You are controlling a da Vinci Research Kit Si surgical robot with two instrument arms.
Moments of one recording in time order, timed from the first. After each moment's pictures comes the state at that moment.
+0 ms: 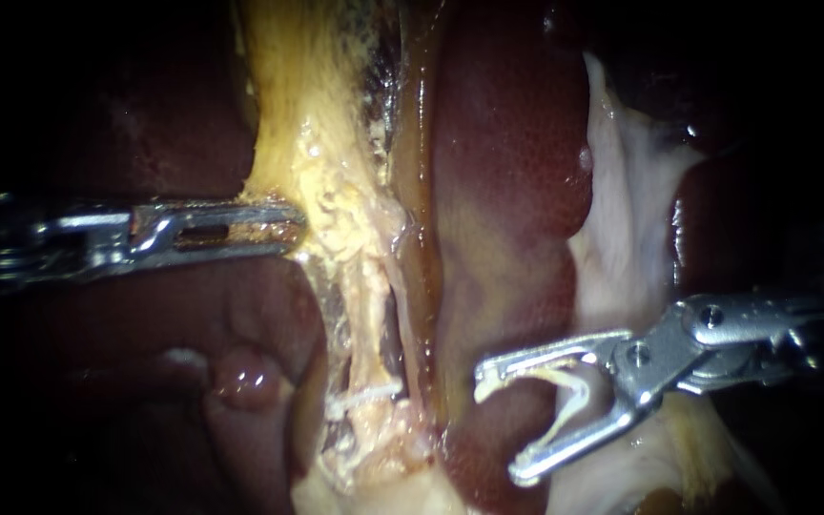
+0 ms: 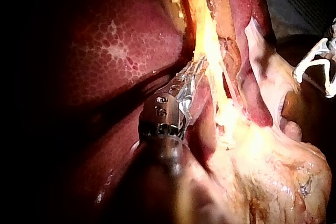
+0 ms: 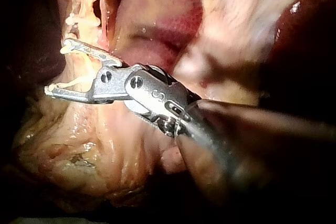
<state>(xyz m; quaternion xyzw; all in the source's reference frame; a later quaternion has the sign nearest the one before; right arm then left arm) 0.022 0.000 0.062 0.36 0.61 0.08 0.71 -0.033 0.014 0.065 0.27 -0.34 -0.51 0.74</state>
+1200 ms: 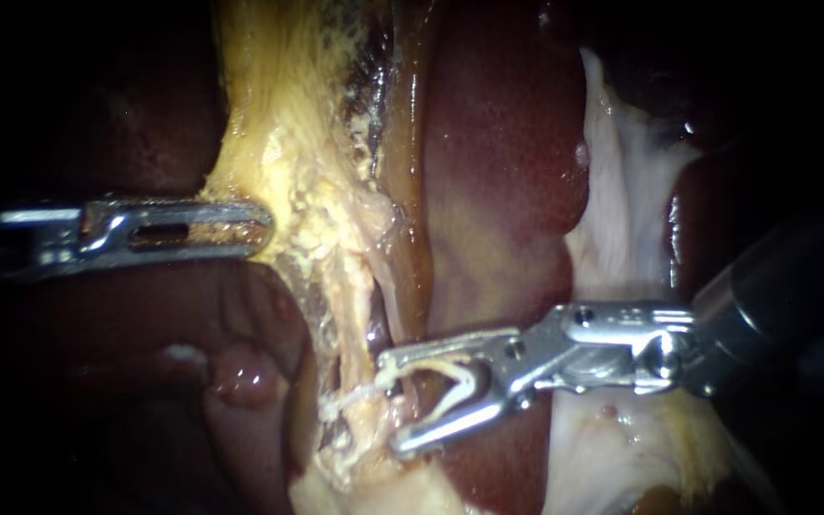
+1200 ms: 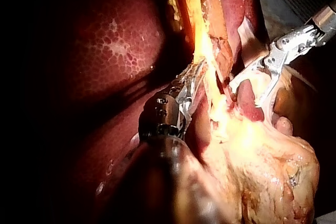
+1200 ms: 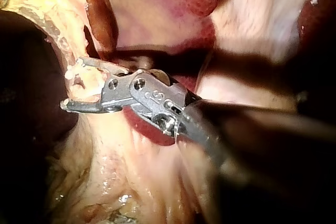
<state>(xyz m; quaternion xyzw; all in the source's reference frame) 0.030 -0.001 0.074 0.36 0.52 0.17 0.75 -0.030 0.015 0.059 0.27 -0.34 -0.52 0.73</state>
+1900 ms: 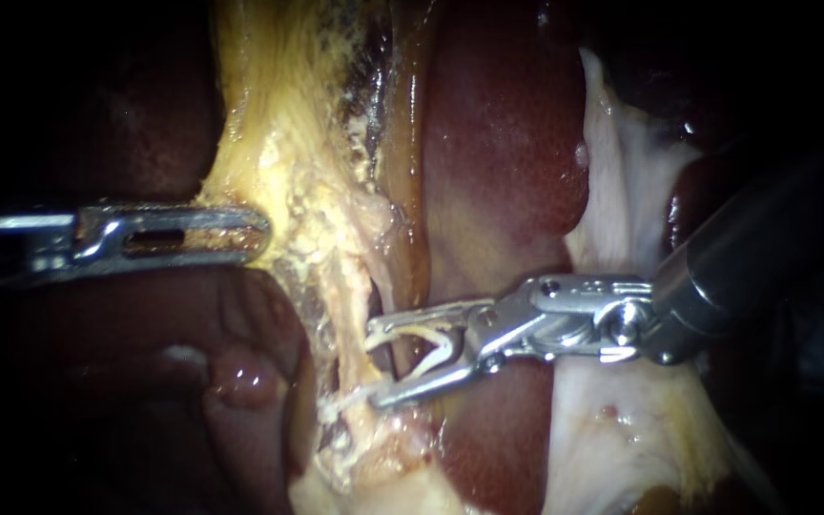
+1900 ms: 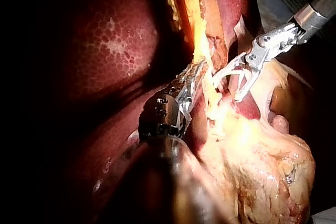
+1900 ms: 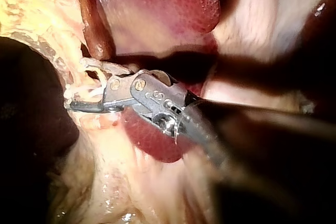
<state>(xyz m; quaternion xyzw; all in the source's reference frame) 0.032 0.001 0.077 0.35 0.51 0.18 0.77 -0.030 0.015 0.058 0.27 -0.34 -0.52 0.73</state>
